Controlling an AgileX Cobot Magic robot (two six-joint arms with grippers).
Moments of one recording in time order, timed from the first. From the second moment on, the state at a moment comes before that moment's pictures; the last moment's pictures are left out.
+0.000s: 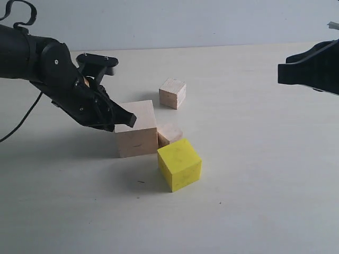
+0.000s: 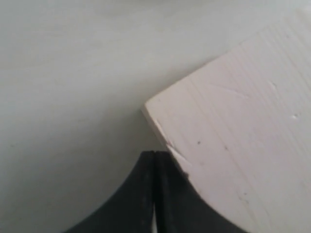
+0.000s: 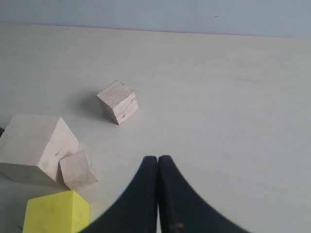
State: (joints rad) left arm -0.51 1.89 -1.09 -0.15 0.47 0.06; right arm 0.37 1.01 -0.62 0.07 0.26 0.08
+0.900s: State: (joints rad) left arm -0.51 1.92 -1.09 -0.23 0.43 0.16; right arm 0.37 1.01 -0.62 0.07 0.26 0.08
